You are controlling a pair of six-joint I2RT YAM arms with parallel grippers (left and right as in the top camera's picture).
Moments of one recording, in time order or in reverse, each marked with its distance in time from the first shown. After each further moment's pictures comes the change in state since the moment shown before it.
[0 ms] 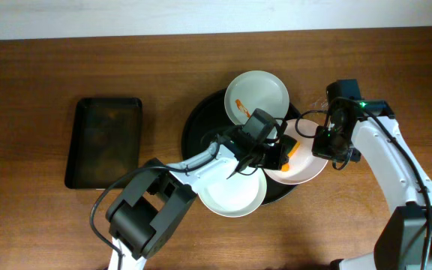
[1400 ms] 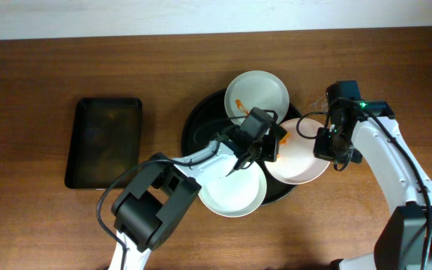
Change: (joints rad) left arm 0.027 0.055 0.006 0.074 -0.214 0.023; right arm -0.001 0.000 -0.005 -0.015 0.025 -0.003
